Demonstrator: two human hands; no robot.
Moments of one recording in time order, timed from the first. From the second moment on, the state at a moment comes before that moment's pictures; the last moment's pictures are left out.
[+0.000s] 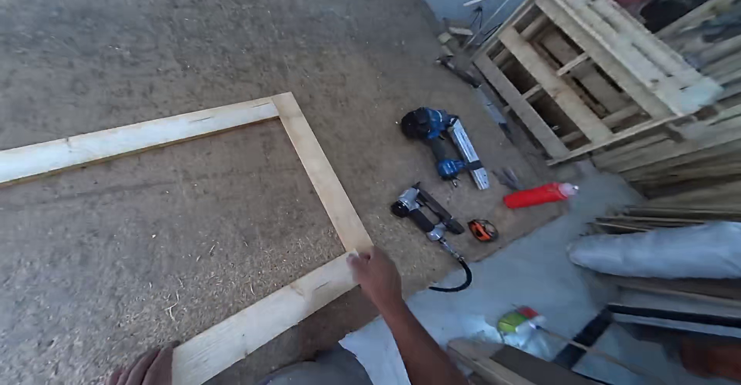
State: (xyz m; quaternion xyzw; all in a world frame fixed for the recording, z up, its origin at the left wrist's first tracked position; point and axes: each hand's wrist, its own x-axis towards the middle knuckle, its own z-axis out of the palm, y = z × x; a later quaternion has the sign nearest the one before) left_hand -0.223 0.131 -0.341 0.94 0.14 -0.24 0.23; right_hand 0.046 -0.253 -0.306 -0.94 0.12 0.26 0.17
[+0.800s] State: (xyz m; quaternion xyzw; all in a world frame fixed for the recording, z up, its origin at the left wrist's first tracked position) left_hand -0.207 0.123 -0.333 0.91 0.18 -0.32 0.18; right_hand 0.127 -0.273 -0.370 -0.96 0.03 0.25 0.08
